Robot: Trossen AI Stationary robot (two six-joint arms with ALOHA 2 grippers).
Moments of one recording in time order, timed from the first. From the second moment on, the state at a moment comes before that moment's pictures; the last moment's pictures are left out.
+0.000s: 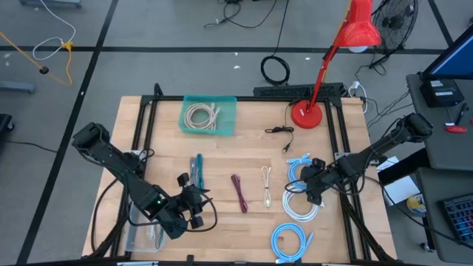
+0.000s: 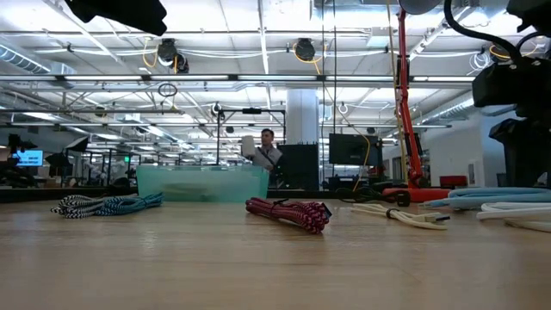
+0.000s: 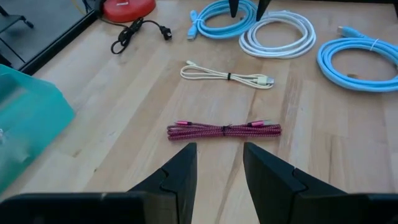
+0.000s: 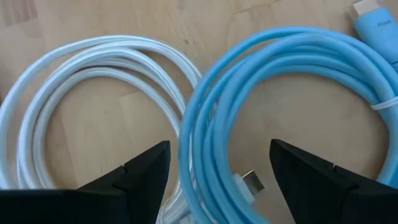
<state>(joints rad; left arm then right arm) -0.73 1.53 1.09 -0.54 -0.84 -0.77 0.50 1.01 0.46 -0.64 0.16 0.76</state>
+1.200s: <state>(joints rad) -0.70 1.53 1.09 -0.52 -0.83 -0.77 0.35 1.01 0.40 -0.16 0.26 0.76</state>
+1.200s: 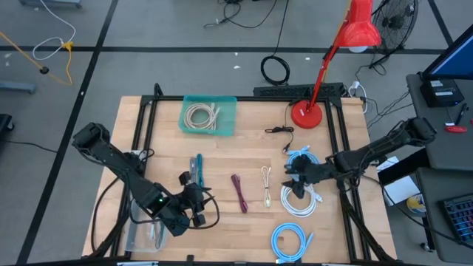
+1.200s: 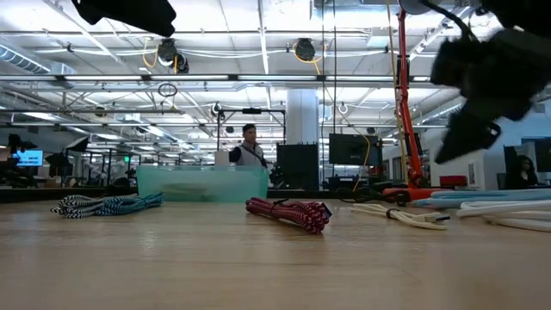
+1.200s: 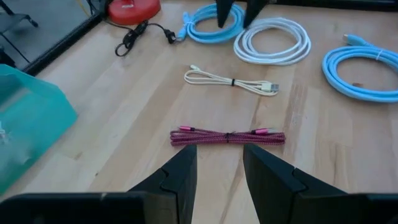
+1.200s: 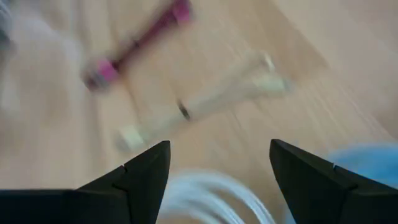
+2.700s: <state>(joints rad) -0.80 1.53 1.09 -0.66 -0.77 -0.65 0.25 1.83 1.25 -0.83 -0.01 1.13</state>
